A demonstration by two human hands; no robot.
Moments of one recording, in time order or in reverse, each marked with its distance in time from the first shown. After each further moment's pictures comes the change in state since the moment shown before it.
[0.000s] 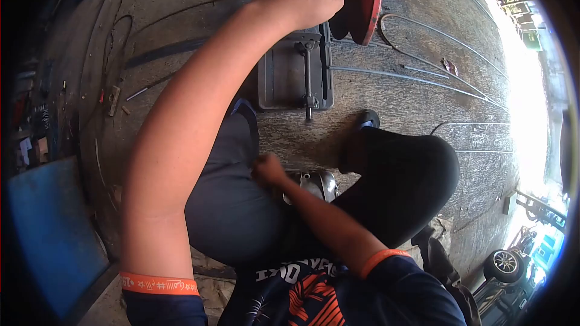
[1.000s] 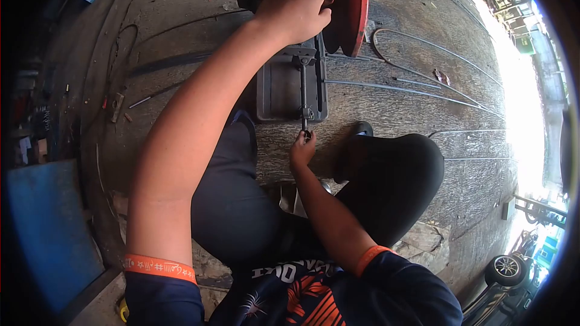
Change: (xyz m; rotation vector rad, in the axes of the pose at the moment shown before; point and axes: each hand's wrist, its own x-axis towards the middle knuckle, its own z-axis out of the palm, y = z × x) left_hand 0.000 0.011 -0.012 -0.035 -0.107 -0.096; right_hand 0.025 0.013 -0.059 0.430 1.018 -0.024
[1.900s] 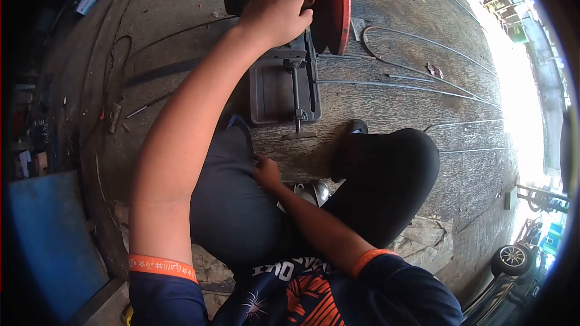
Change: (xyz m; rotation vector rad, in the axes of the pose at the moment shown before) left_hand 0.002 0.009 -0.004 0.016 -0.091 -0.116; right_hand -0.079 -0.001 0.008 -0.378 -0.734 -0.312
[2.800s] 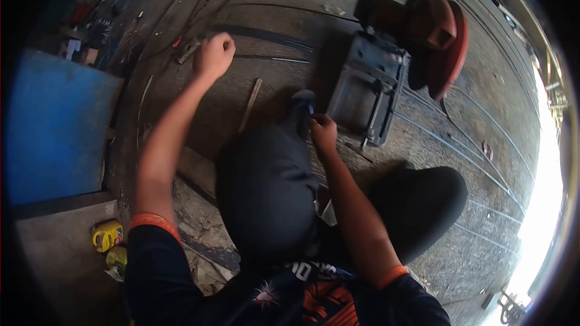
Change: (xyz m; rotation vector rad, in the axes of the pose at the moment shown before) left_hand -0.289 -0.152 -0.138 0.430 0.094 -0.924; right_hand 0.068 -0.084 -0.008 0.126 0.108 -0.116
